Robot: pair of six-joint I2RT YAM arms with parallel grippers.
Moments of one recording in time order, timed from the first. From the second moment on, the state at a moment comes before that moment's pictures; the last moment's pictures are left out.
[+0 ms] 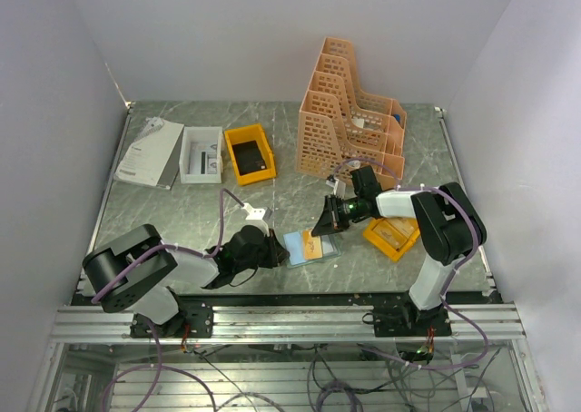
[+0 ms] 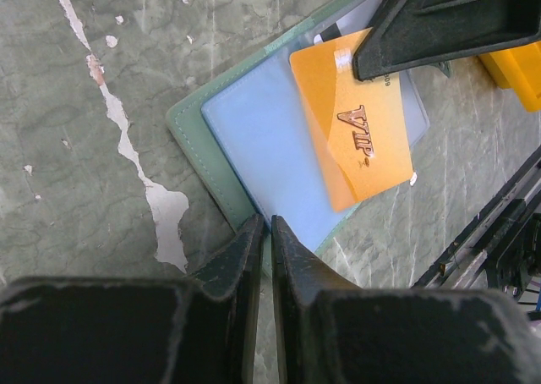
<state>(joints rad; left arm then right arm) -0.95 1.48 0.30 0.65 -0.07 -0.80 0.36 1.80 0.80 -0.06 -0.90 0.33</state>
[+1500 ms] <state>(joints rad) -0.95 1.49 0.31 0.64 -0.07 -0.79 0.40 1.92 0.90 -0.08 -0.96 0.33</state>
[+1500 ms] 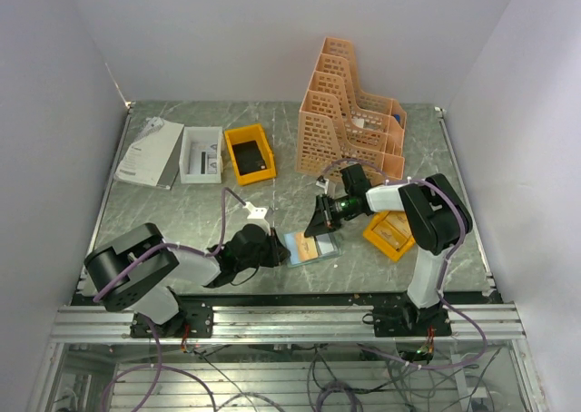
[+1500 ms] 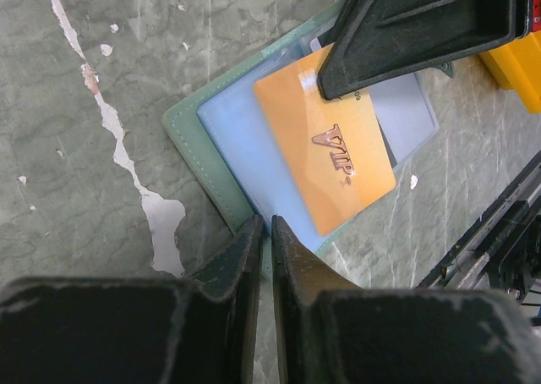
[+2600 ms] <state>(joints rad) -1.24 1.60 0.81 0.17 -0.49 -0.93 0.42 1.94 0.93 -0.10 -0.98 0.32</state>
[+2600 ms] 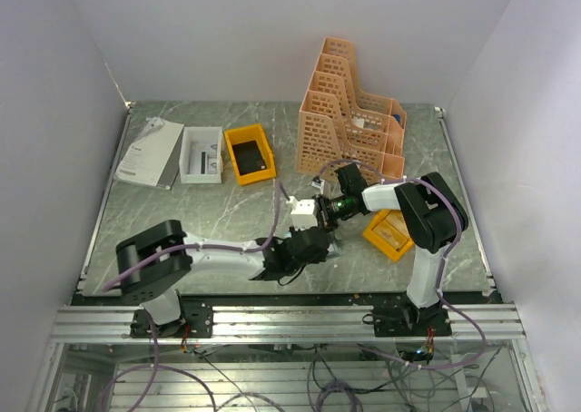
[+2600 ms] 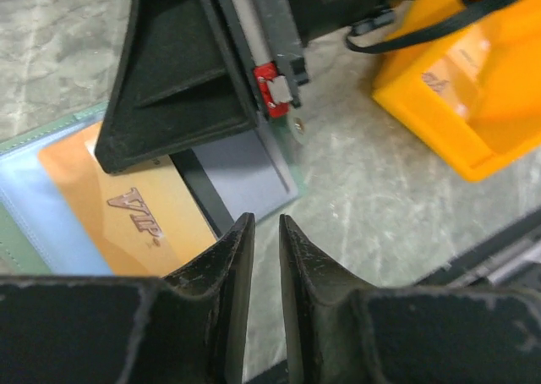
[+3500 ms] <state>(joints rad) -1.25 1.87 1.07 -0.18 -0.72 -1.08 0.42 1.95 0.93 -0.10 -0.99 0.32</state>
